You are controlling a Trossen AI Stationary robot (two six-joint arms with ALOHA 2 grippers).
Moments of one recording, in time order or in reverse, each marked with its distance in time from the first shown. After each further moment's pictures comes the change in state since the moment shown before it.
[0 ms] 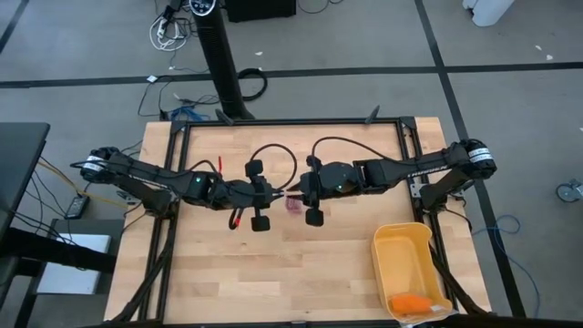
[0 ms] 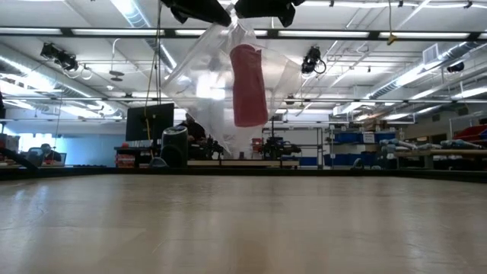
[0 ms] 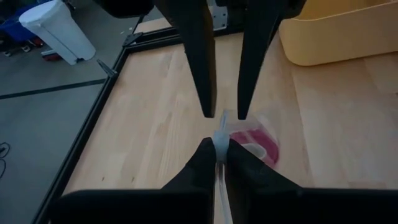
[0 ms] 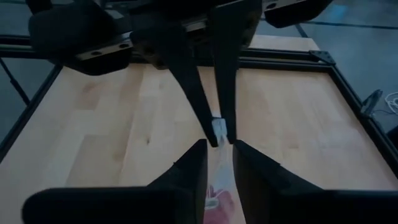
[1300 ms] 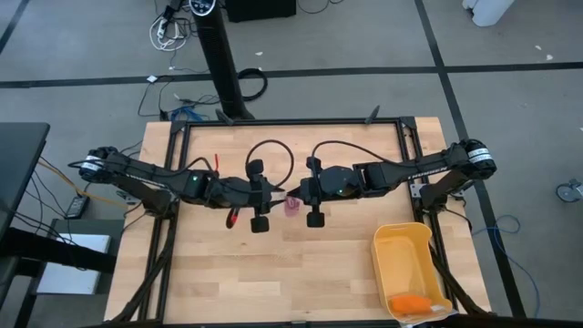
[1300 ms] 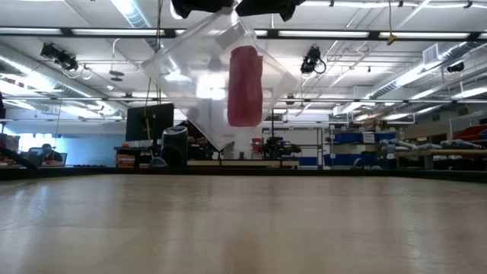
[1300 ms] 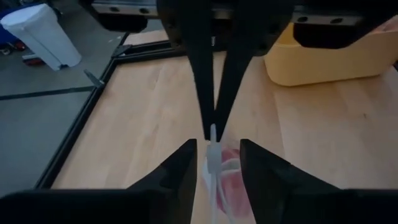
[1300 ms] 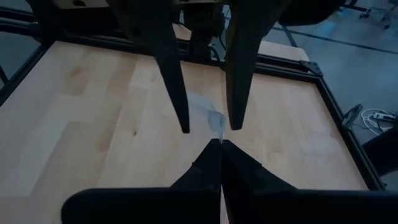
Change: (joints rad) left arm 0.000 -0.017 0.015 0.026 0.059 -0.030; right arm 0.021 0.002 0.000 -0.005 0.061 -0.106
